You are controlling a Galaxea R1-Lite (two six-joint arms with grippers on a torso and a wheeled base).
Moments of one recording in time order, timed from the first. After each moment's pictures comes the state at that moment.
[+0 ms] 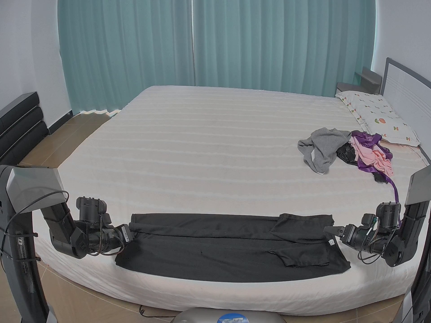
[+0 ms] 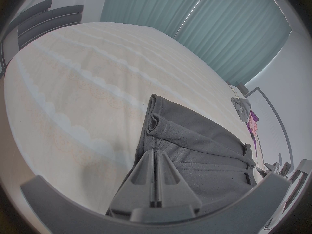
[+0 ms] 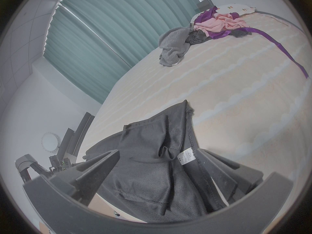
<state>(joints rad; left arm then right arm) -0.03 2.30 -0.61 -0.88 -0.23 -0.45 -0.08 2.25 -0.27 -1.33 0.43 0.47</state>
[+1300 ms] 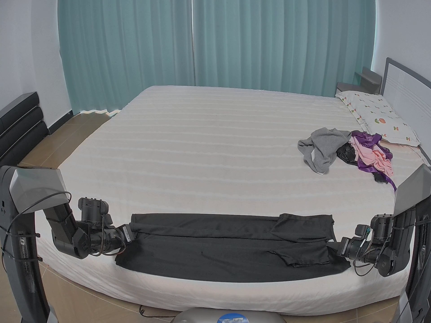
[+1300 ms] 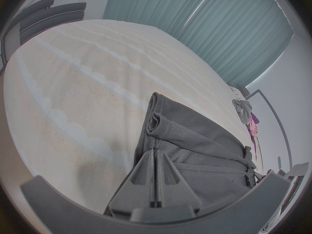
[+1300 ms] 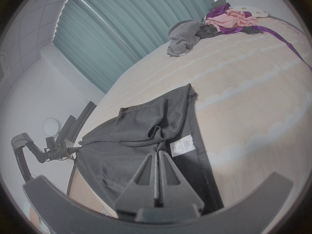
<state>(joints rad) -0.04 2.32 -0.62 -0.89 -0.22 -0.48 -0.09 2.44 -0.22 -1.55 0.47 0.35</state>
